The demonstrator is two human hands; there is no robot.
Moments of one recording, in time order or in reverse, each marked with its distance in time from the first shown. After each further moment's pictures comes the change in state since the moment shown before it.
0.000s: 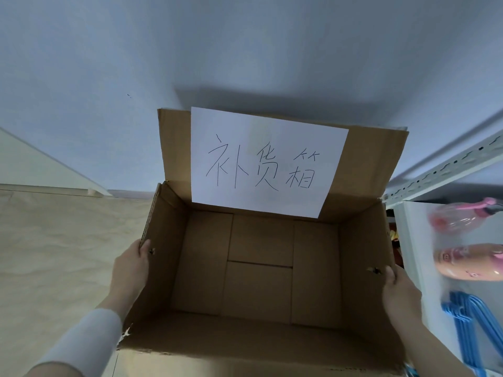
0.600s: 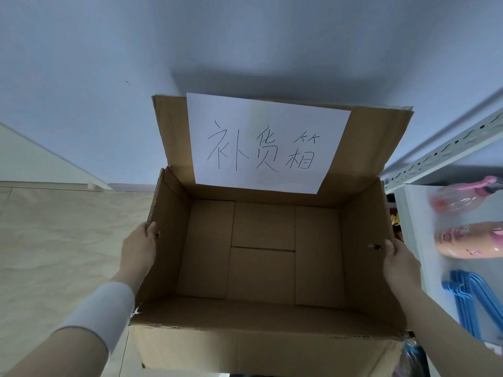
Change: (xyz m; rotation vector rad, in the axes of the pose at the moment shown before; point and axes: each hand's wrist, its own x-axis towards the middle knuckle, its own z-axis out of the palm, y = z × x) left_hand 0.011 0.003 0.001 0.016 -0.028 -0.015; right_hand 0.006 -0.006 0.001 0.084 -0.041 -0.025
